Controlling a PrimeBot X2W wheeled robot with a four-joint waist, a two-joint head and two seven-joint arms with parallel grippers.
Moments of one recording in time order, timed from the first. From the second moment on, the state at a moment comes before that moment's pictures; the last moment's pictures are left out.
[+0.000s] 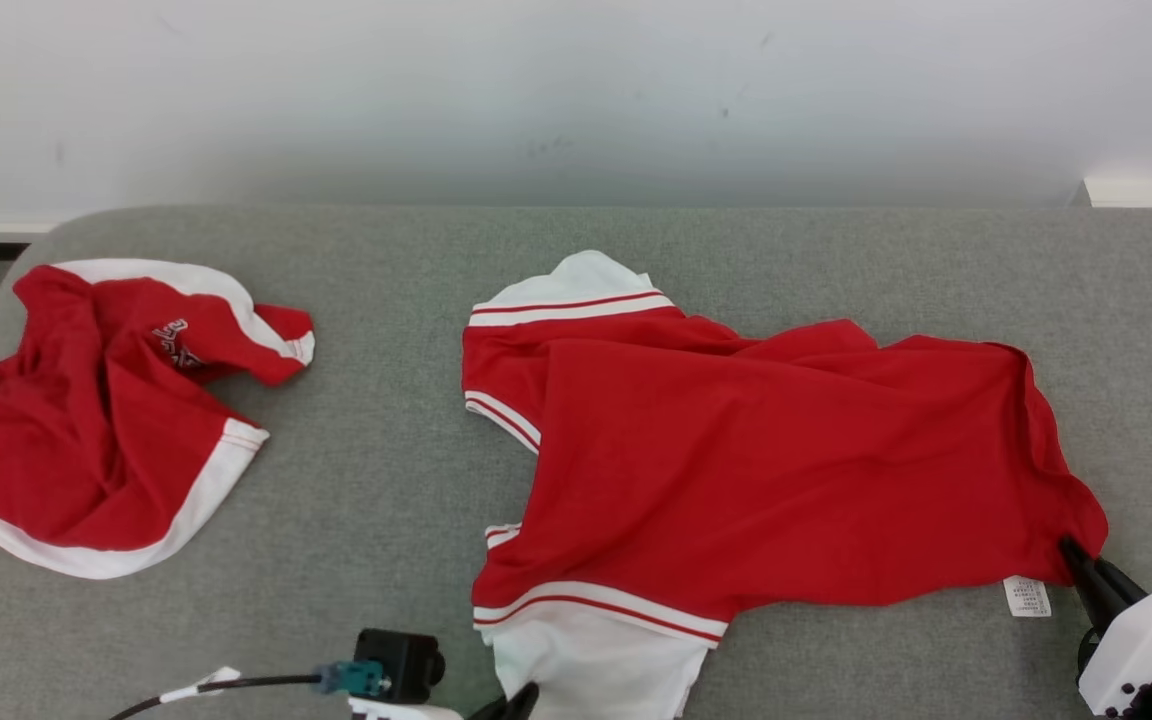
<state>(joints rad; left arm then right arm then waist) -0.01 0.07 -0.32 0.10 -0.41 -0.09 0.41 -0.46 -0.50 0.67 0.74 1.06 0.13 -0.08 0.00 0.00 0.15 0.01</state>
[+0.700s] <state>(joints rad) -0.51 0.19 -0.21 0.10 -0.53 -0.12 0.32 -0.70 -0.59 0.63 0.41 1.39 0.13 -0.09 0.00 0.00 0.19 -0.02</state>
